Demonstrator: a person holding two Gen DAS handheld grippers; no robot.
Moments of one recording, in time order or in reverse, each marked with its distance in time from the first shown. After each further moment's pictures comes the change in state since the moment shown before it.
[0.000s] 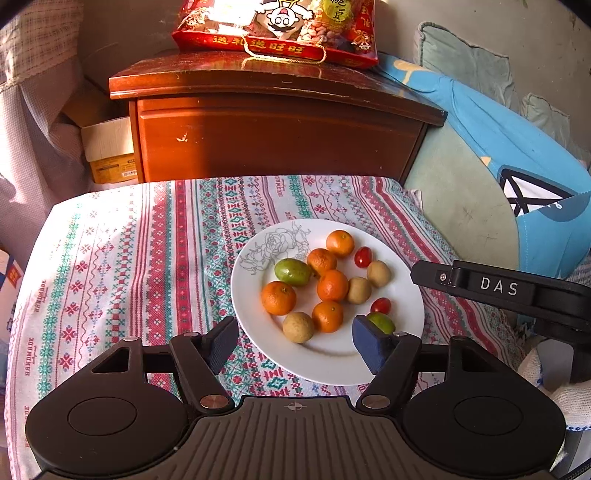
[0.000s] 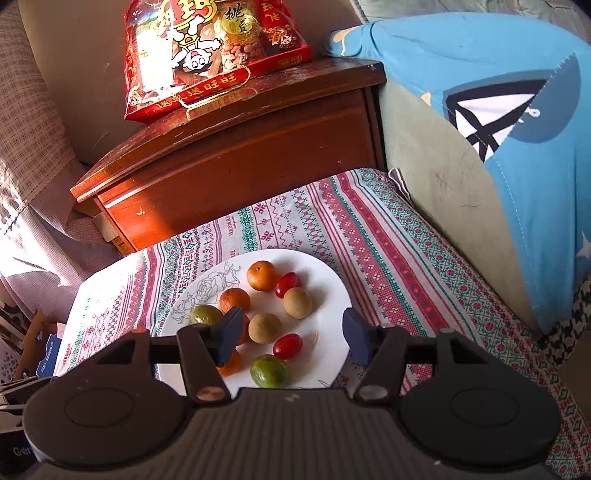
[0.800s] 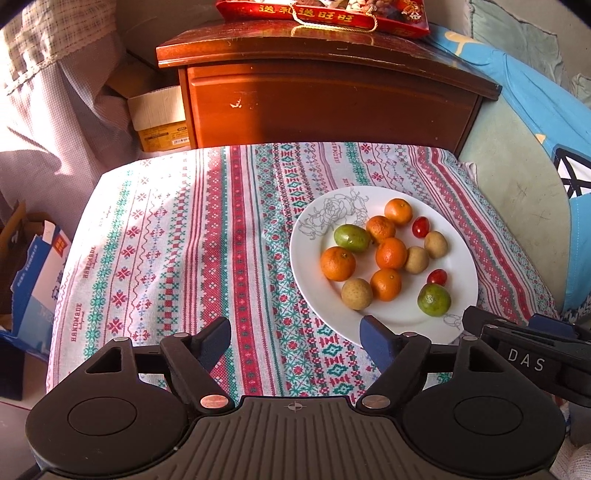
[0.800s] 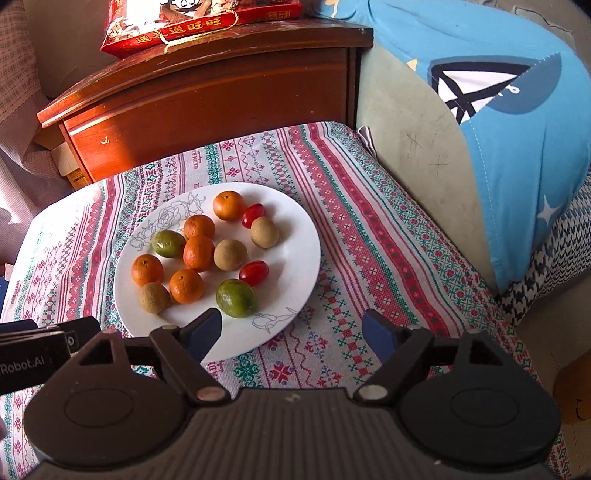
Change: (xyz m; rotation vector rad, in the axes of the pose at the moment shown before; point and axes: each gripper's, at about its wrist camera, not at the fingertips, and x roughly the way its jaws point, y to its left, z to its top) left arm 0.002 0.010 -0.004 -0.031 0.113 0.172; right arm 0.004 0.024 -0.026 -0.101 0.146 -0.192
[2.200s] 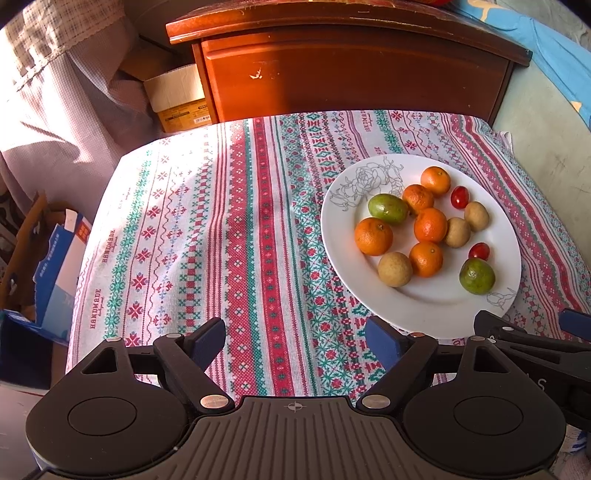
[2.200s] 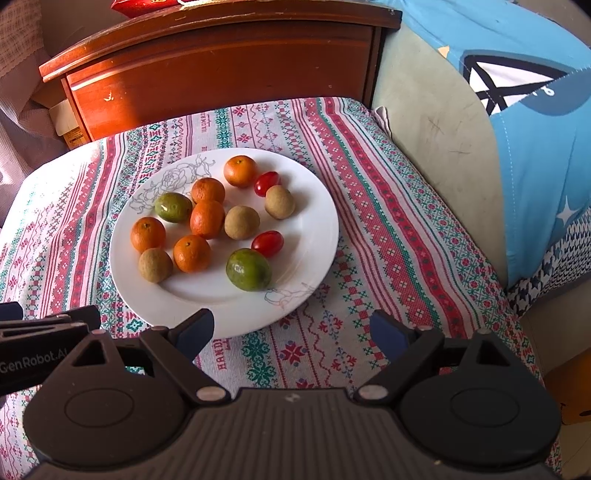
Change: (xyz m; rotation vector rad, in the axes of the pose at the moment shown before) left arm 0.019 0.000 -0.005 0.024 0.078 0.111; right arm 0.015 0.016 -0.002 -0.069 0.070 -0.042
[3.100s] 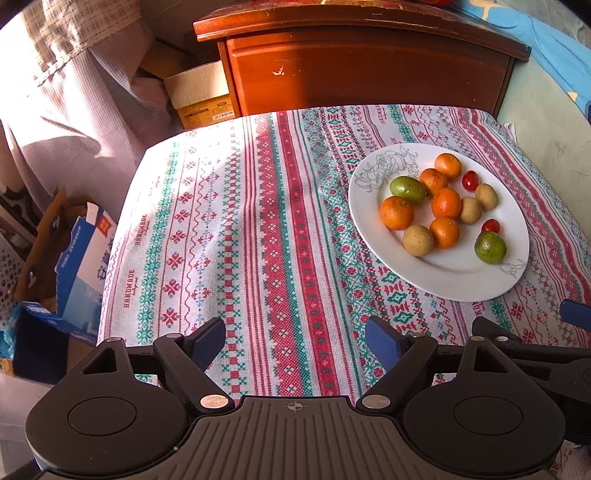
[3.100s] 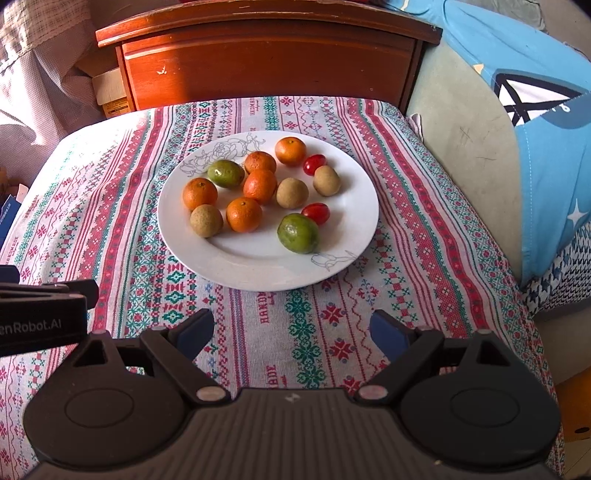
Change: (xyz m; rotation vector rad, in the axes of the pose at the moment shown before) left arm -0.019 0.023 -0.024 0.016 -0.008 0.028; right arm -0.016 0.027 -0.036 -0.130 -0.015 0.062
